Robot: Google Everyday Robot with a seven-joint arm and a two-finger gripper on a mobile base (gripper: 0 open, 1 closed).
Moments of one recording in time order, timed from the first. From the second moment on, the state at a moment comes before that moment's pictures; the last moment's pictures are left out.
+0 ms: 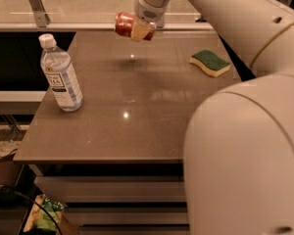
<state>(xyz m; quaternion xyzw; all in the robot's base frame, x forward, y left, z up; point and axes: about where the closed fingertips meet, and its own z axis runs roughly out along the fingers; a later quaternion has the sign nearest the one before) 0.768 0.012 0.927 -0.66 0.68 -0.06 0.31</state>
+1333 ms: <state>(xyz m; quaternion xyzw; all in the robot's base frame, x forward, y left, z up) 0.752 -0.006 0.926 -0.62 0.63 -0.07 0.46</state>
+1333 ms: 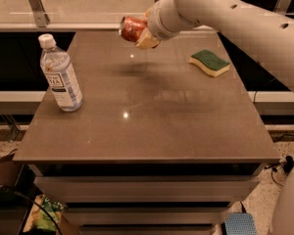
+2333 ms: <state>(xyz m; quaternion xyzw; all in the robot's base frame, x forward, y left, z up) 0.736 0.001 0.952 -0.58 0.62 -0.03 0.53</state>
